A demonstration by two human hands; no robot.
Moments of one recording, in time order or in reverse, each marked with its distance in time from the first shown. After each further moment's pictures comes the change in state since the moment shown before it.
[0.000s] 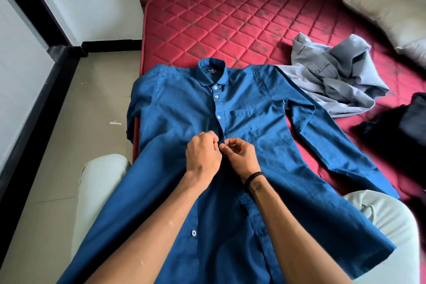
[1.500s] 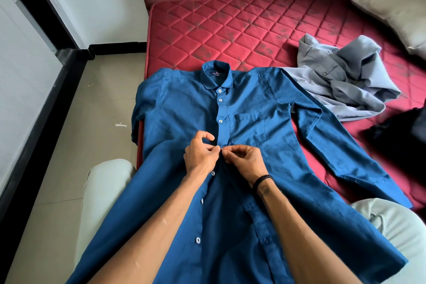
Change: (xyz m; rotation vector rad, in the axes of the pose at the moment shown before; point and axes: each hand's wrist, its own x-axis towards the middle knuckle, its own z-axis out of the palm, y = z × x) left_hand 0.011 -0.015 0.000 -0.375 -0.102 -0.319; right_hand 0.001 -0.007 -0.009 -0.022 -0.083 0.063
